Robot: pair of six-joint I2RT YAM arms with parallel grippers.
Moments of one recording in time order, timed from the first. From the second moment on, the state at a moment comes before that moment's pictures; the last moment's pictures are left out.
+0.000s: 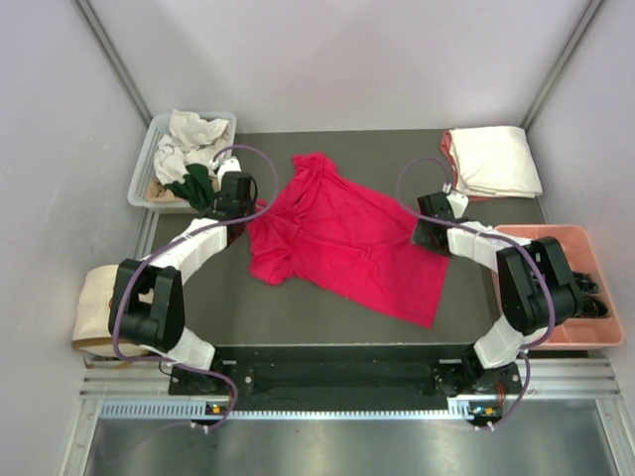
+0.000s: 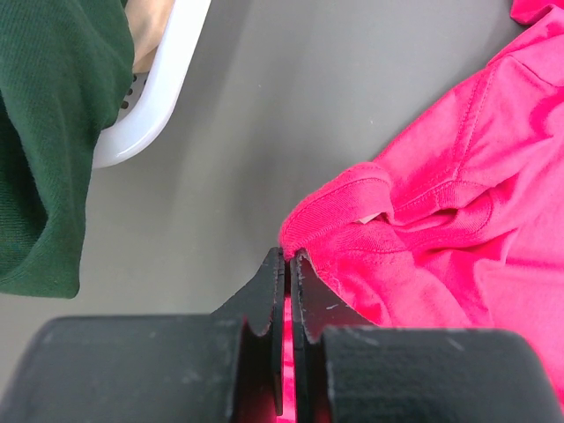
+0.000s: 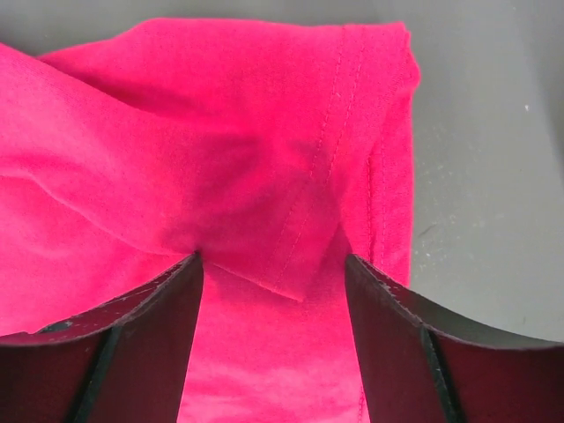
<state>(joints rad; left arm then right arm) -0.25 1.53 0.99 -0.13 -0.36 -0.40 0.29 1.62 0.86 -0.26 0.39 0.63</state>
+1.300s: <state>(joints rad) -0.25 1.51 0.96 -0.13 -0.36 -0.40 0.17 1.63 1.13 -0.39 0.38 0.60</state>
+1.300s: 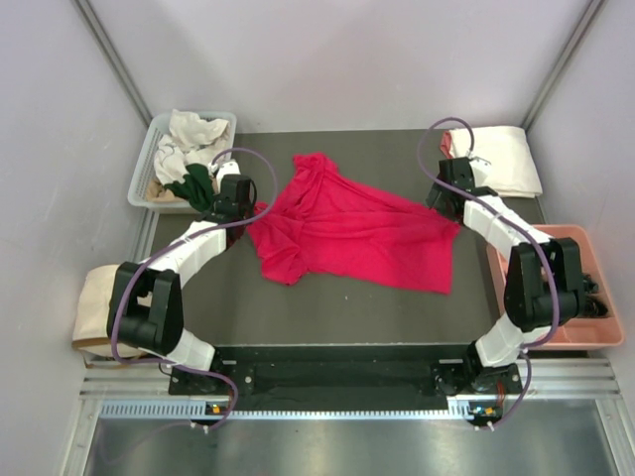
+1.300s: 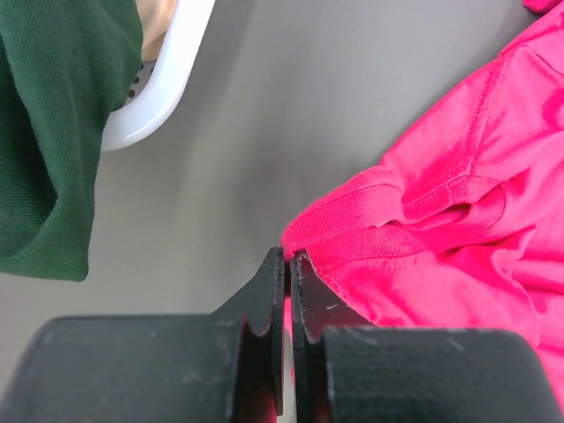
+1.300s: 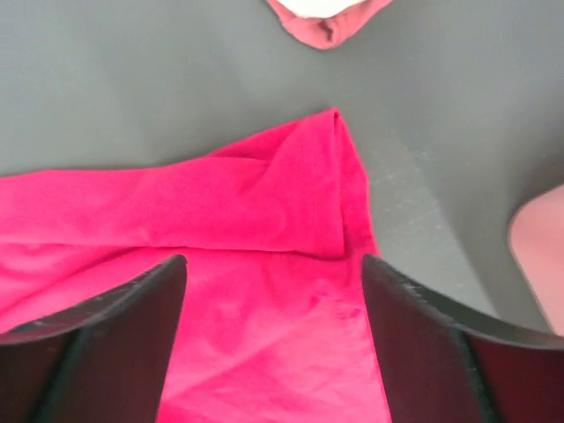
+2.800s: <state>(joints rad) -0.25 1.51 0.94 -0.13 -0.36 -0.42 0.17 1.00 0.45 -0.54 0.16 0.71</state>
